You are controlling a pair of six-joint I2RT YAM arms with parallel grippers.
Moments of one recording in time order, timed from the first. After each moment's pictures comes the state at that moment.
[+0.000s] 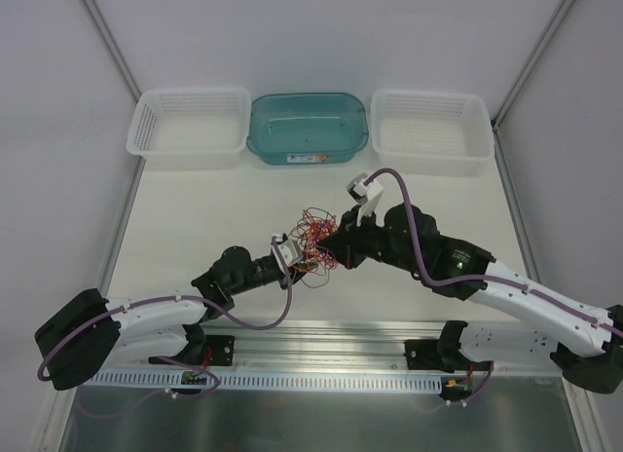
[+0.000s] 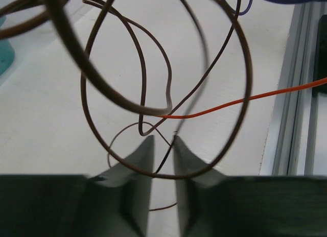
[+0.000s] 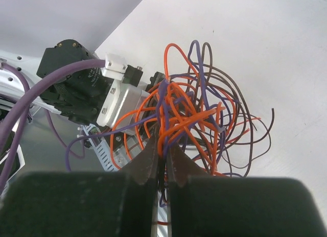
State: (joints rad) left arm -0.90 1.03 0.24 0.69 0.24 0.11; right arm 1.11 0.99 1.05 -0.37 0.04 0.45
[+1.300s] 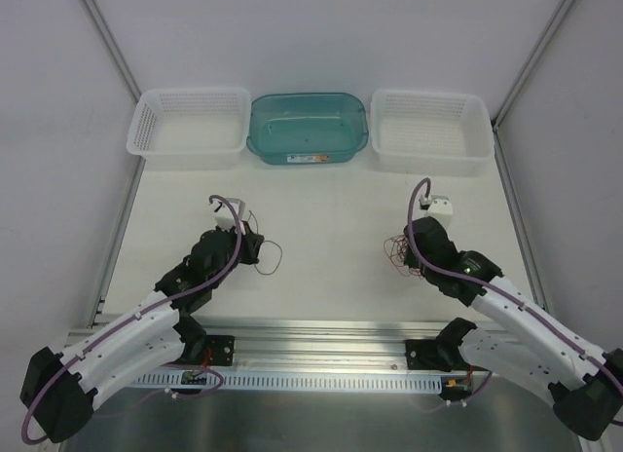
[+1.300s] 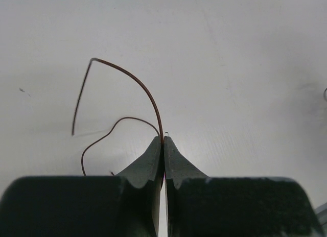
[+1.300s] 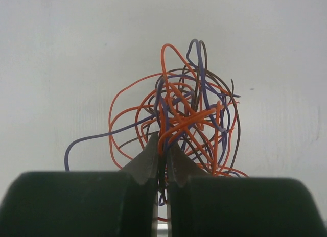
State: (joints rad) left arm -0.67 0.69 0.35 -0.01 -0.24 -0.41; right arm 0.73 0.78 0.72 -0.72 0.57 0.59
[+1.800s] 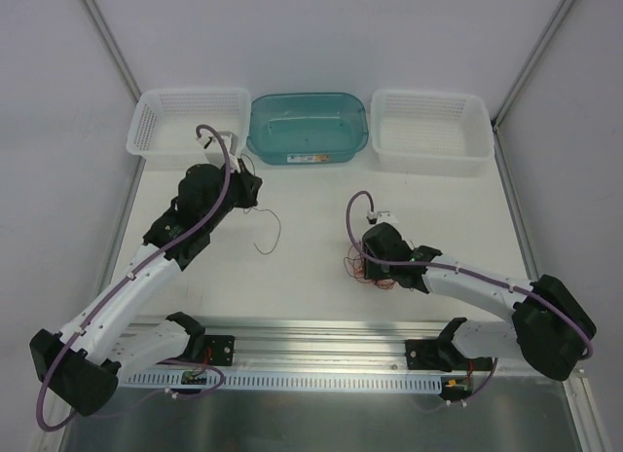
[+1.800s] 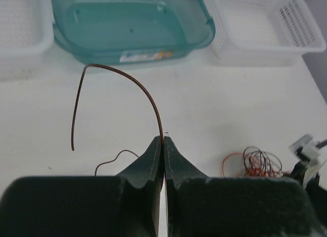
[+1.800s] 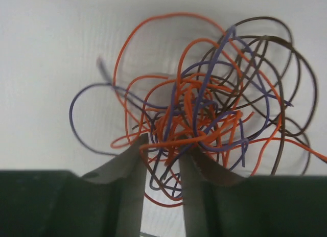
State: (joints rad) left arm -0.53 0.96 0.89 -0.24 -0.14 -0.38; right arm 0.80 1.21 0.59 -0.35 0.25 0.58
